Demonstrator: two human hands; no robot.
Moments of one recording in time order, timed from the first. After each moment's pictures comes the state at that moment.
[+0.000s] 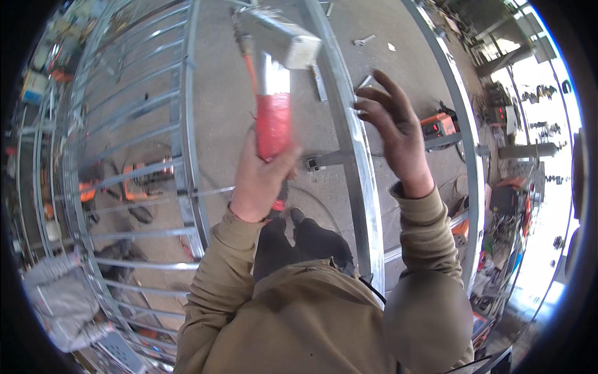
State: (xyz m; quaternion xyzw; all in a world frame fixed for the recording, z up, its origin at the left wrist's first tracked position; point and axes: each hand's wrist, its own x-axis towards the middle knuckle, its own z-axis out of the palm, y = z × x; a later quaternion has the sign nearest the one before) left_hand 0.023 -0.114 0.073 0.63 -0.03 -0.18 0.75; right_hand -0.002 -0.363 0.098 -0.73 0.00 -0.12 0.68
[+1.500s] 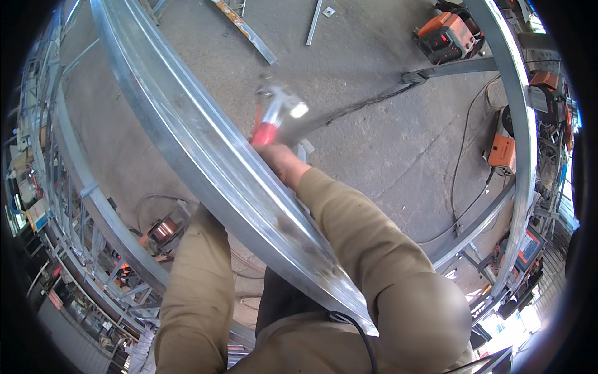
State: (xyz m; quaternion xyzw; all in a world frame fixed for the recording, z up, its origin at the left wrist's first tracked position) left_hand 0.223 -0.328 -0.342 0.54 0.28 -0.41 0.68; right_hand 0.128 -0.509 -0.382 -0.21 0.43 0.18 0.86
